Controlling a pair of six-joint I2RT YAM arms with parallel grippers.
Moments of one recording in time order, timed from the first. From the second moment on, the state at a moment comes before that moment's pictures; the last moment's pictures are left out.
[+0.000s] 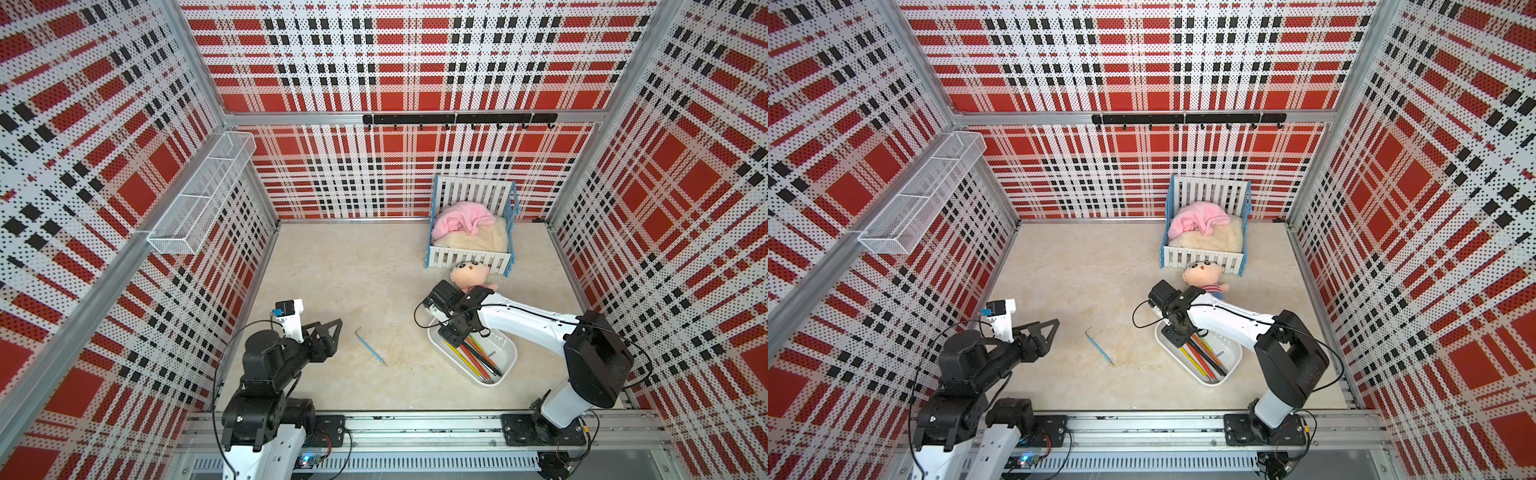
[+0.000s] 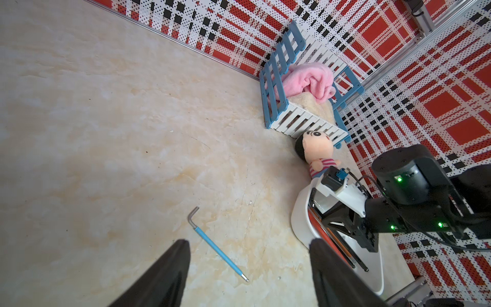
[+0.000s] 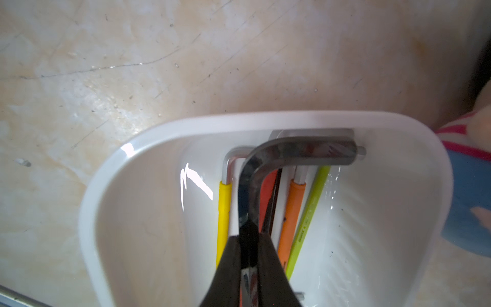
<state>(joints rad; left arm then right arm) -0.02 0.28 0.62 -0.74 0.41 -0.42 0.79 1.63 1.10 -0.86 0.13 -0.04</state>
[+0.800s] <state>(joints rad) -0.02 0.28 0.62 -0.74 0.41 -0.42 0.79 1.73 1.16 -0.87 0.14 0.01</state>
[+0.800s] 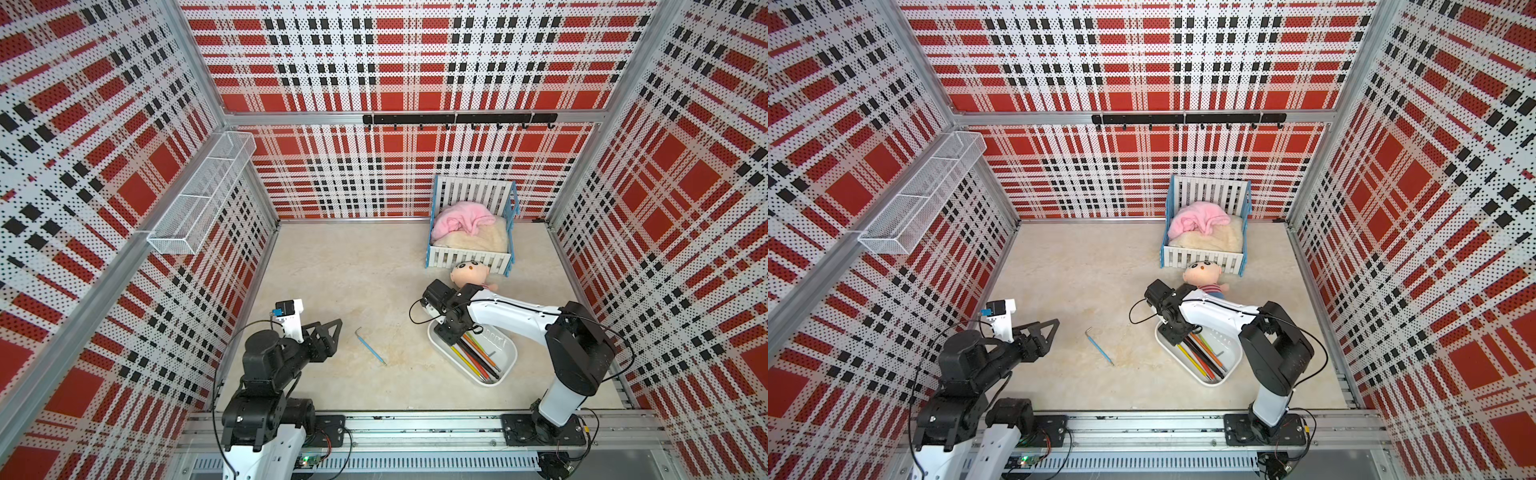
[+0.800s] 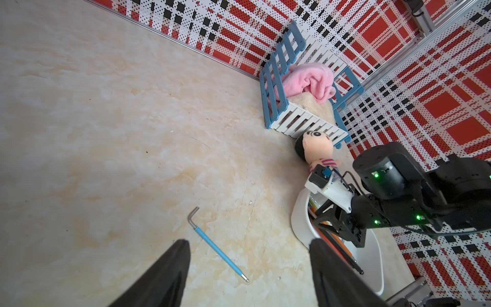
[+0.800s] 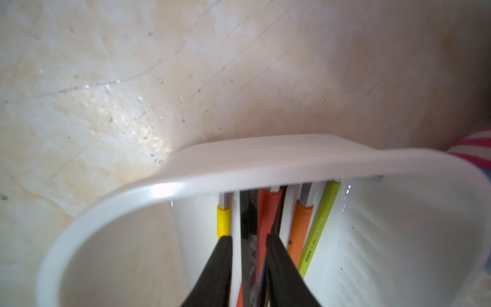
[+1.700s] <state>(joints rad) -0.01 0.28 0.62 -0.74 0.41 -0.42 0.95 1.81 1.55 -0.87 0.08 0.17</state>
